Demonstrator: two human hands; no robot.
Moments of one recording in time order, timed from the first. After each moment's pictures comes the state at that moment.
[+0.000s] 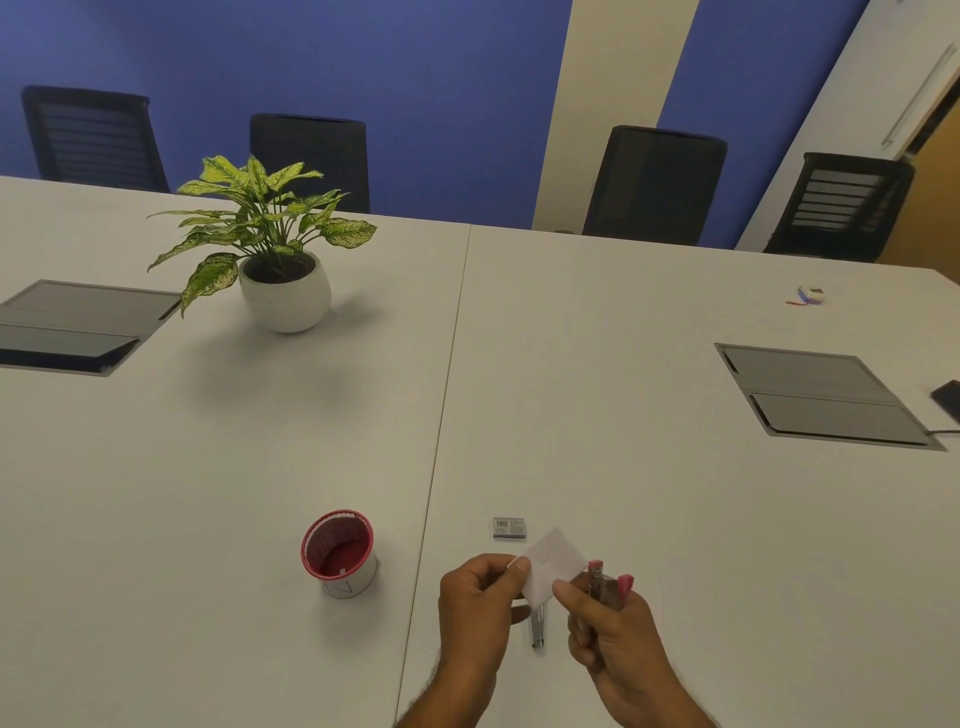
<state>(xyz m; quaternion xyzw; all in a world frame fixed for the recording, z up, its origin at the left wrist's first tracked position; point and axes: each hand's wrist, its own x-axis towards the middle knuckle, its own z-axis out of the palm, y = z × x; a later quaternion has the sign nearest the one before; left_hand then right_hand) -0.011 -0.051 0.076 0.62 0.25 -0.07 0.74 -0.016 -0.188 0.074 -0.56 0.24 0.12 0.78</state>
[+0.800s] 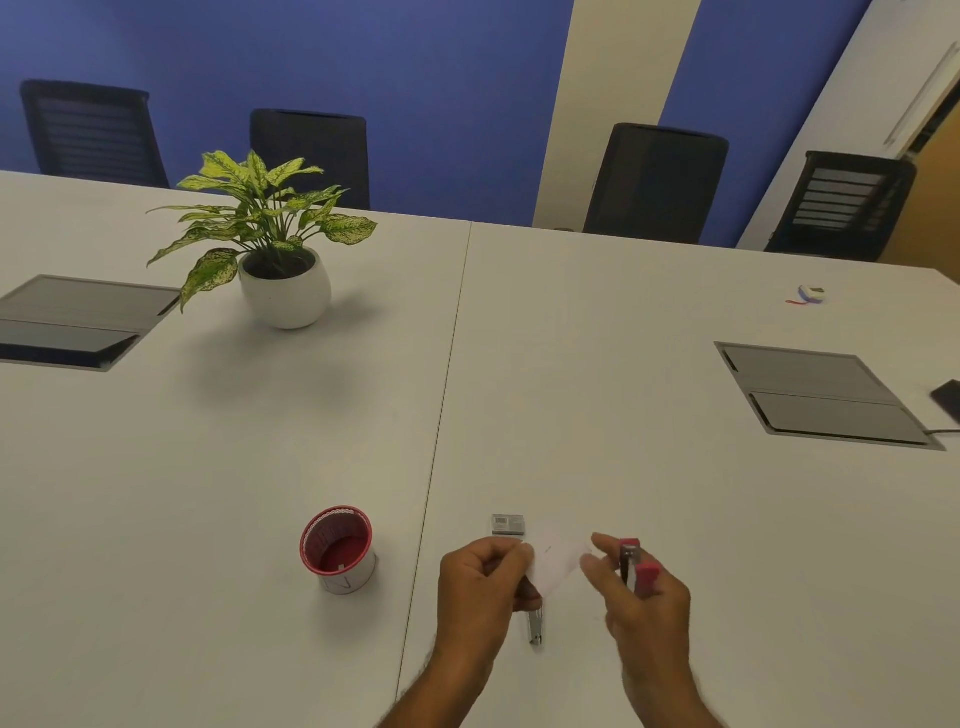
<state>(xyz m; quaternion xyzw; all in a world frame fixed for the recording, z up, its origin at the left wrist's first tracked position) -0.011 -0.046 0.107 0.63 0.19 -0.06 0.75 -0.017 -0.193 0.101 -0.71 0.20 -0.08 0.67</state>
